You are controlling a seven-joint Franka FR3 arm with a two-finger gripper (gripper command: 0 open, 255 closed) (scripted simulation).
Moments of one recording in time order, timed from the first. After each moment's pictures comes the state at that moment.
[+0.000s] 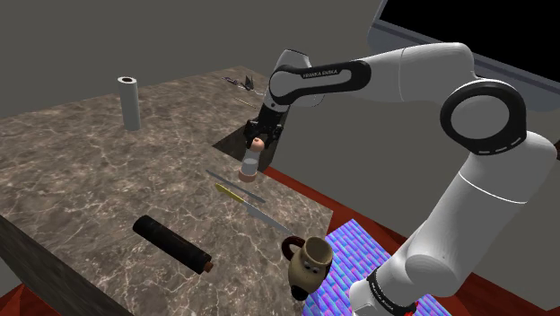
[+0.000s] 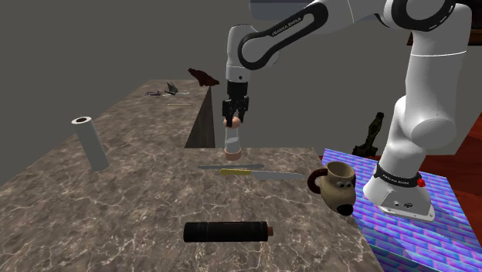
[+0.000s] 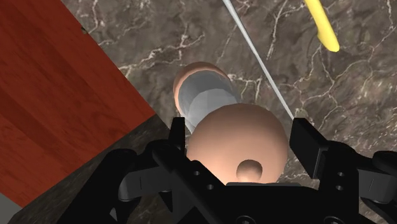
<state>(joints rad) 0.09 0.17 0.07 -1.95 0.17 2.14 0.19</state>
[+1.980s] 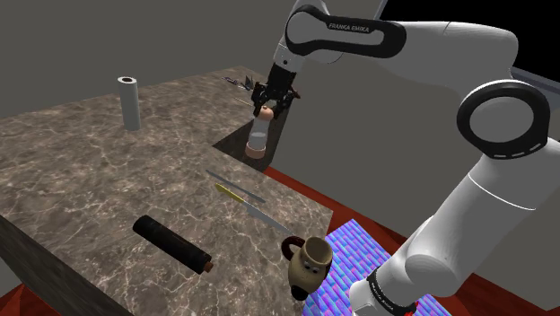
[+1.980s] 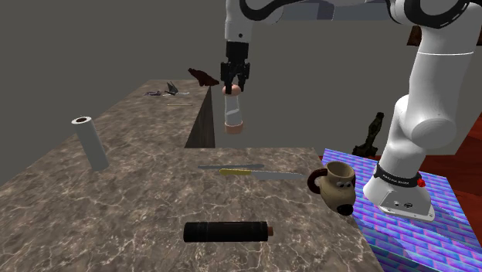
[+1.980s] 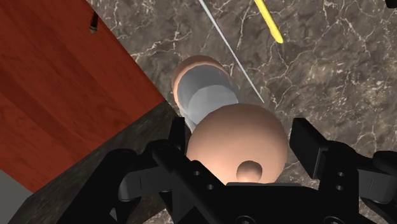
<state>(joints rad) 0.09 0.09 0.07 -1.71 0.15 1.82 0.23</state>
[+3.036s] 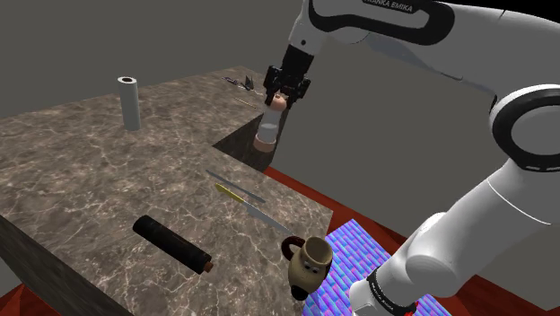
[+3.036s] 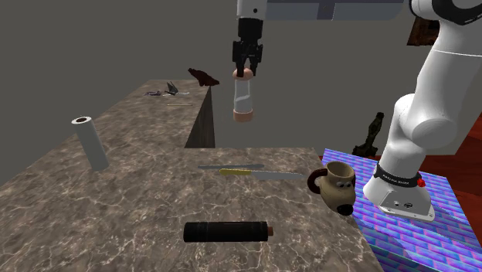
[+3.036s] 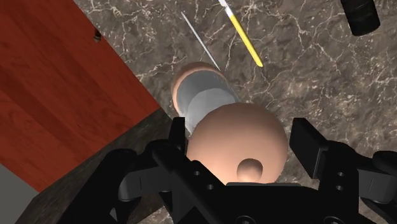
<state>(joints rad) 0.10 -0.06 0.08 -1.73 0.16 1.69 0.27</state>
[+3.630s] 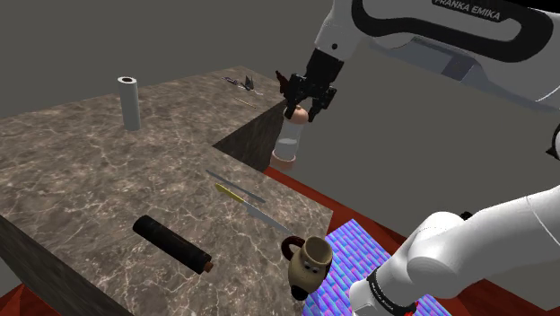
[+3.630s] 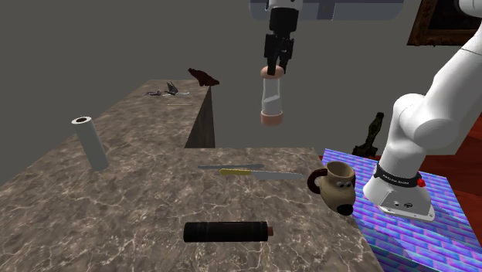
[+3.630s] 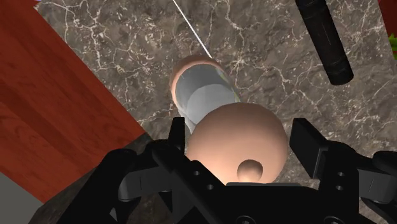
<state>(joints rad) 0.13 -0.37 0.12 -1.99 0.19 1.66 0.34</state>
